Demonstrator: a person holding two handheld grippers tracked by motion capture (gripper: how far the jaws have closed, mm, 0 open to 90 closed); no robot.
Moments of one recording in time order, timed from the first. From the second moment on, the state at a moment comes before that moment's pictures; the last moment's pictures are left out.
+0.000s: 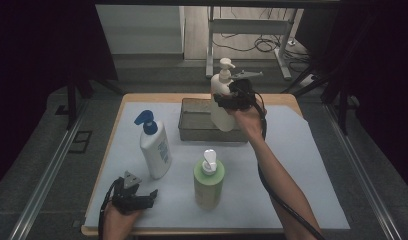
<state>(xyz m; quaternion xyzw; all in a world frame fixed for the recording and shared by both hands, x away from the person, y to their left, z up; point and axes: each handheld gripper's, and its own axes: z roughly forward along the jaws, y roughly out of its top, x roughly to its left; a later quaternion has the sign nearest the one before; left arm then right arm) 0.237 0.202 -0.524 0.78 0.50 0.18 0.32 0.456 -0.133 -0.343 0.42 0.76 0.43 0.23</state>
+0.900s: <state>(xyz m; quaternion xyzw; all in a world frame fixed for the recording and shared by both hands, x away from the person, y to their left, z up) 0.238 0.202 -0.524 0.78 0.50 0.18 0.32 0.476 -0.115 -0.366 0.42 0.77 0.43 0.23</state>
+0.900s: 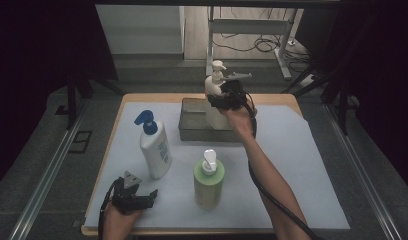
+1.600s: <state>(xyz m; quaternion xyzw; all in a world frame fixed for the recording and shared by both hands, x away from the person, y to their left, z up) 0.238 0.202 -0.524 0.78 0.50 0.18 0.32 0.468 -0.114 -0.388 0.42 0.78 0.41 0.22</state>
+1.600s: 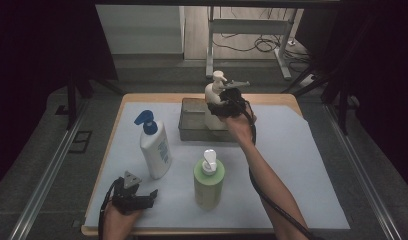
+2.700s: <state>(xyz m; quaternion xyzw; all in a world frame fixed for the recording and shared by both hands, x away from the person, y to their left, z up) 0.238 0.202 -0.524 0.78 0.50 0.18 0.32 0.472 -0.111 -0.418 0.42 0.79 0.40 0.21</state>
